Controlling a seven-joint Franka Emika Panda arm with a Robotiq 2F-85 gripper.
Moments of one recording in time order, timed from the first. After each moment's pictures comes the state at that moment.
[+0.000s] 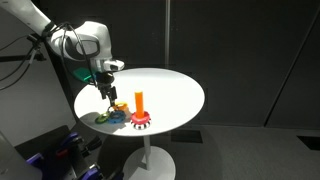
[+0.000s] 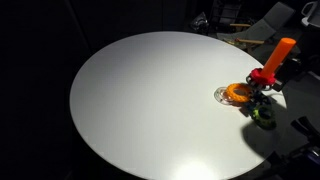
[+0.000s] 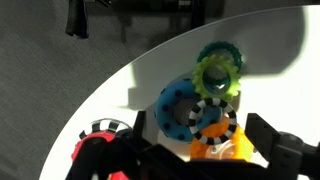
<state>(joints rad) 0.07 -0.19 0.12 -2.70 0.01 2.42 0.19</state>
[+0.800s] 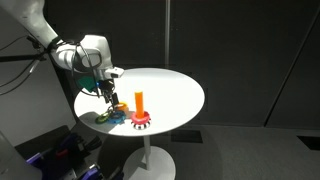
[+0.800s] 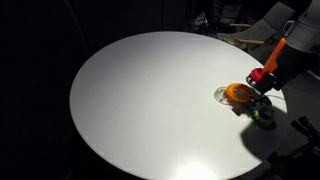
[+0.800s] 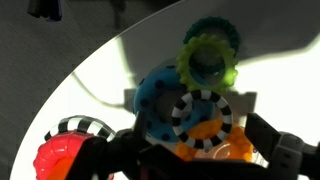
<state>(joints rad) 0.09 -0.04 0.15 -2.70 -0.04 2.64 0.30</state>
